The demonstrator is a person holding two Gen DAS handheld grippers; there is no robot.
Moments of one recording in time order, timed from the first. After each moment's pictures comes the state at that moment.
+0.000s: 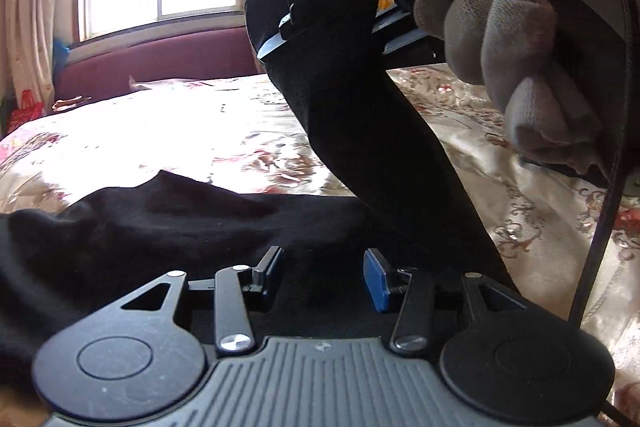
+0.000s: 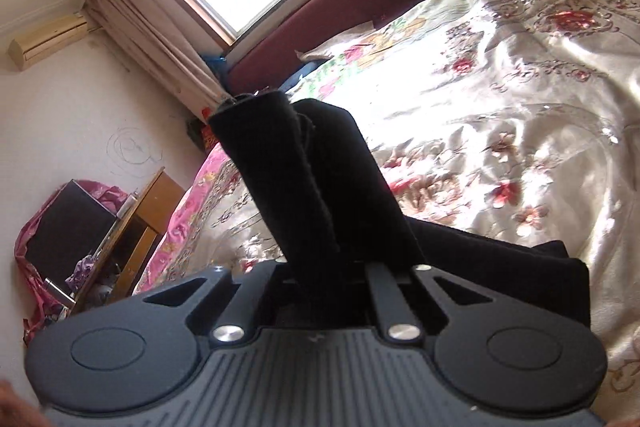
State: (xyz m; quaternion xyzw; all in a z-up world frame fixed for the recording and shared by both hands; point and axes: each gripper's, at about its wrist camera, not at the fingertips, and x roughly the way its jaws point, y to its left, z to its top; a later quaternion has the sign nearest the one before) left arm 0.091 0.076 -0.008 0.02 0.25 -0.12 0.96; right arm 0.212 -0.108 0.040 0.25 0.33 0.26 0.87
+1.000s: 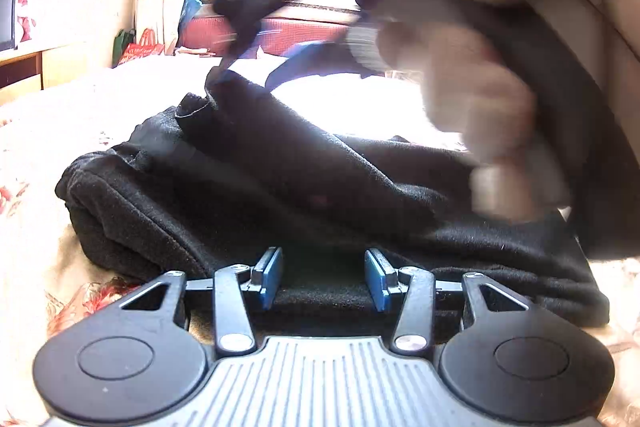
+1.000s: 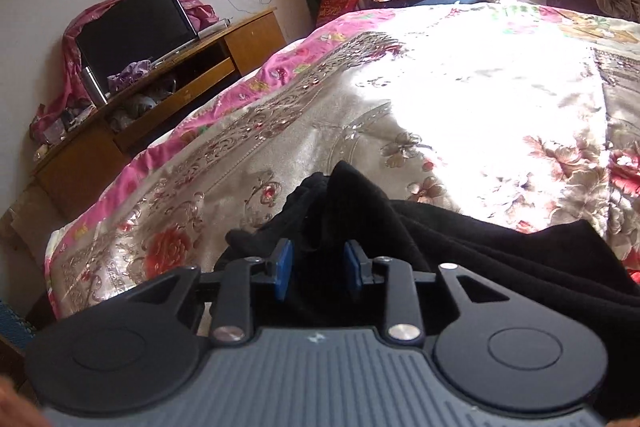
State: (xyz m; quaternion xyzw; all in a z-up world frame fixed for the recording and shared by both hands) left arm 0.054 0.219 -0.043 -0.09 0.24 0.03 0.97; right arm 0.163 0.121 0.036 0.00 0.35 0.39 0.85
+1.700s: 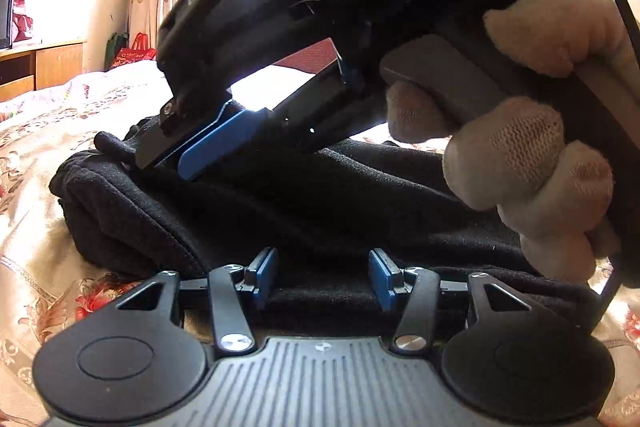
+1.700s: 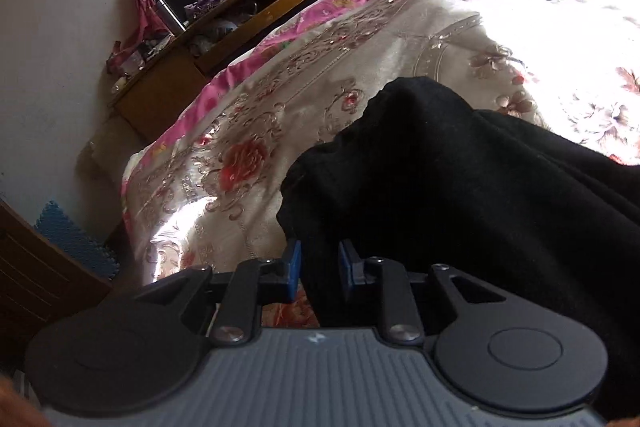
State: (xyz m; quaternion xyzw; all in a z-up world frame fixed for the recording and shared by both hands) left arm 0.037 0.221 -0.046 -0.09 0.22 0.01 0.97; right arm 0.158 0.136 0.002 0.00 0.45 0.53 0.72
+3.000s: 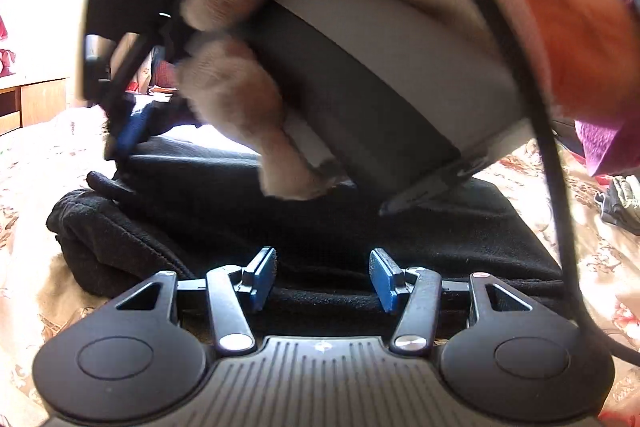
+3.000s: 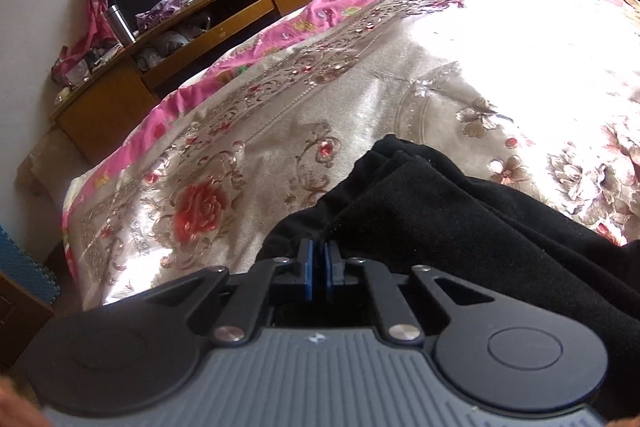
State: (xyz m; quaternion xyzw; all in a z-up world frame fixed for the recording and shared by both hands) left arm 0.018 0.210 -0.045 -0.06 0.18 -0.01 0.98; right arm 0.151 0.210 0.023 -0.06 0.42 0.47 0.77
